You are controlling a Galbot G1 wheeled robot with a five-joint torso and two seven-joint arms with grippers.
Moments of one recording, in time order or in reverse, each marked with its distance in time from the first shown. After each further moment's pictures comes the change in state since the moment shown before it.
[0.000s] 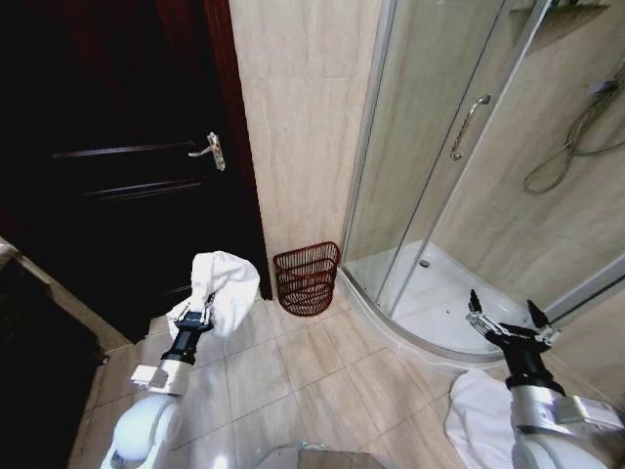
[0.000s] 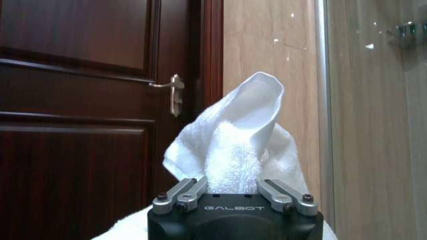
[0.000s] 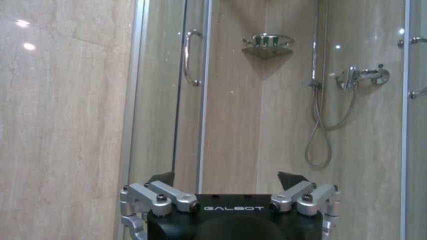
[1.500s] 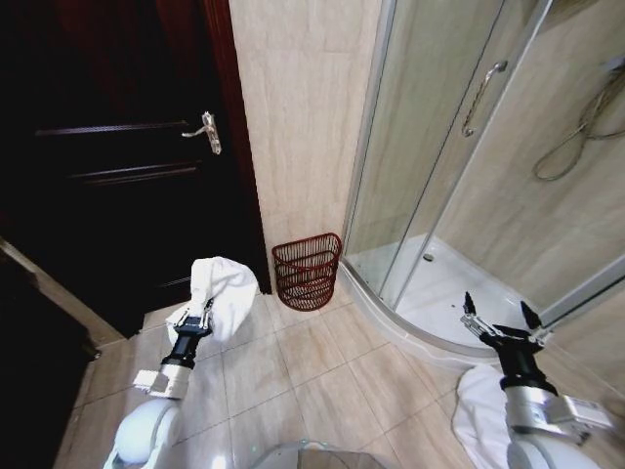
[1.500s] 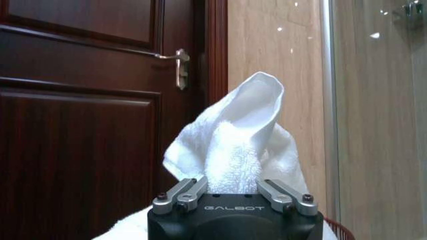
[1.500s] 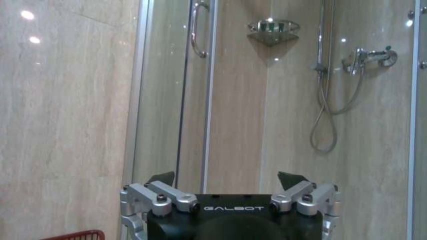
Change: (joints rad) left arm 0.006 0.000 0.000 0.049 0.007 -0.038 0.000; right arm 0.004 0.002 -0.023 -0.013 -0.024 0.005 -0.005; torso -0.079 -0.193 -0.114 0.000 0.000
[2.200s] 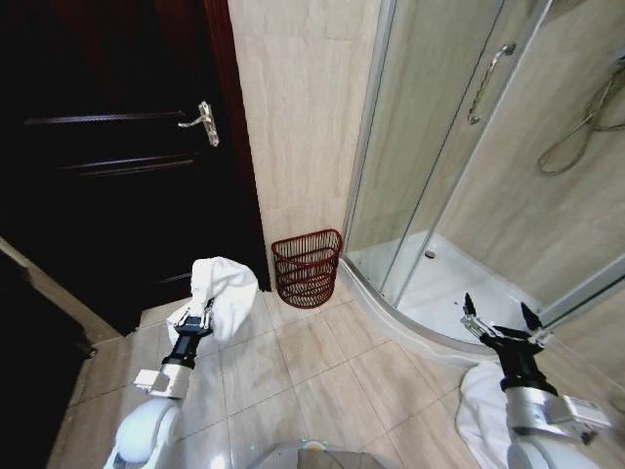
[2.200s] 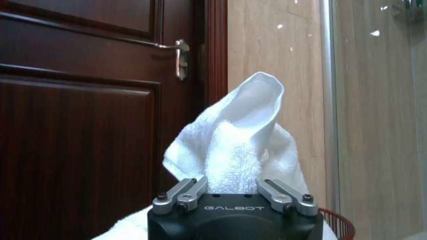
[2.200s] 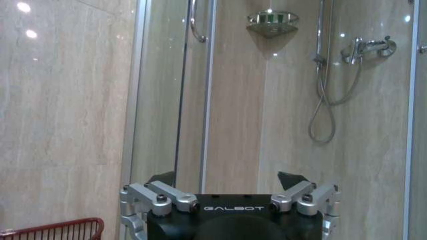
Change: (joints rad) left arm -0.006 -0.001 0.001 0.003 0.002 0.003 0.001; right arm -0.001 0.004 -0.003 0.001 -0.008 -0.010 0.006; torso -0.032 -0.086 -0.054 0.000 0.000
